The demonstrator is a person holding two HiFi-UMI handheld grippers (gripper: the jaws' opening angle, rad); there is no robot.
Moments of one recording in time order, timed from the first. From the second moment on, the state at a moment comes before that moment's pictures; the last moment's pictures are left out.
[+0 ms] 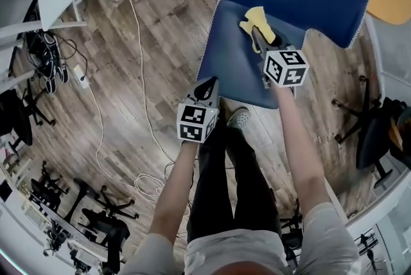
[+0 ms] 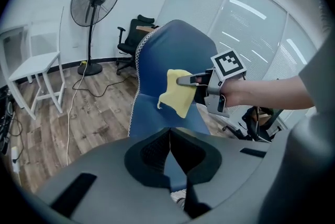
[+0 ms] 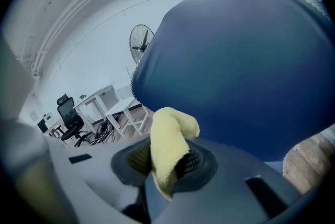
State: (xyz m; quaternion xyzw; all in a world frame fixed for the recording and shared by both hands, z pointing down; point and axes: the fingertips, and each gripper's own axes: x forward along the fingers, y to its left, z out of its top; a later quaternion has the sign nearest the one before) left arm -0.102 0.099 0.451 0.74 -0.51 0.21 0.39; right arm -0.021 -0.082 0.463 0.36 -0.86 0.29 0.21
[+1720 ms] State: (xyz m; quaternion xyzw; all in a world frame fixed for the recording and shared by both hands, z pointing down) left arm -0.113 0.050 0.505 0.76 -0.43 0.27 0.40; right arm -0.102 -0.103 0.611 0.13 -0.84 -0.05 0.53
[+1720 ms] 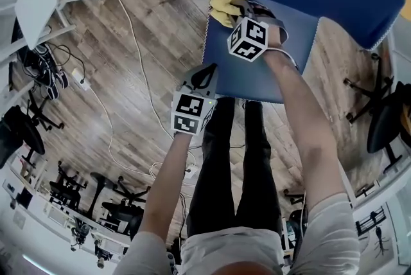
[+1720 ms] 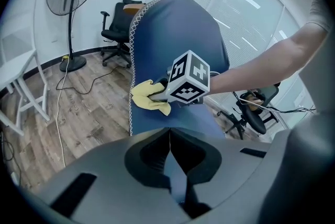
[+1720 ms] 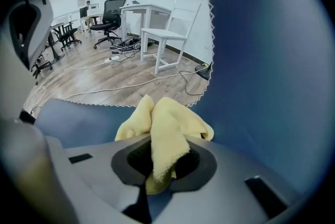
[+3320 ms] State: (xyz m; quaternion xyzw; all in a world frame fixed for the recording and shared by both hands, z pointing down) left arm 0.016 0.076 0.507 0.77 -0.40 0.31 0.39; right arm 0.096 -0.104 0.623 0.18 -0.80 -0.01 0.57
